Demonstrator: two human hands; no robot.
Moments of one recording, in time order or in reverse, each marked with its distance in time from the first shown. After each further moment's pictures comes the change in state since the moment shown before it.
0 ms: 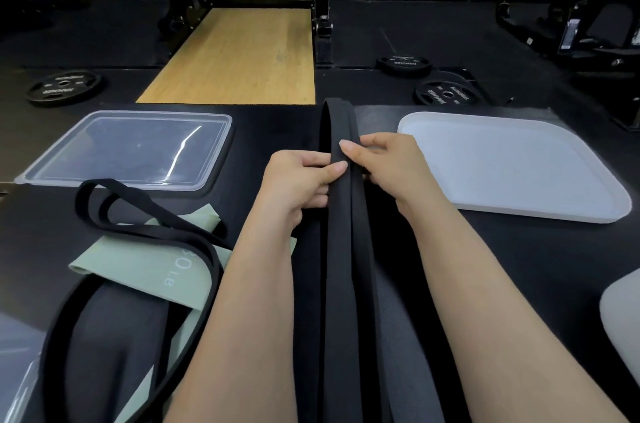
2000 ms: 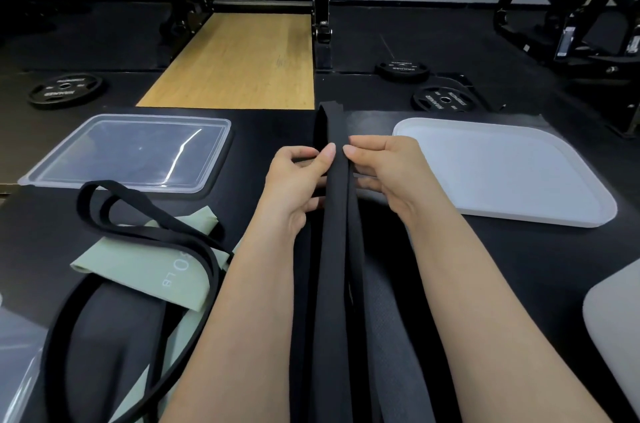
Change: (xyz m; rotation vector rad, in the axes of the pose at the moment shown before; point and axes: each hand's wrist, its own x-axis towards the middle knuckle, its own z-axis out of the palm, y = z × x) left_hand -0.007 0.001 0.010 -0.241 0.053 0.047; right_hand -0.010 -0.010 -0.008 0.343 -0.126 0.009
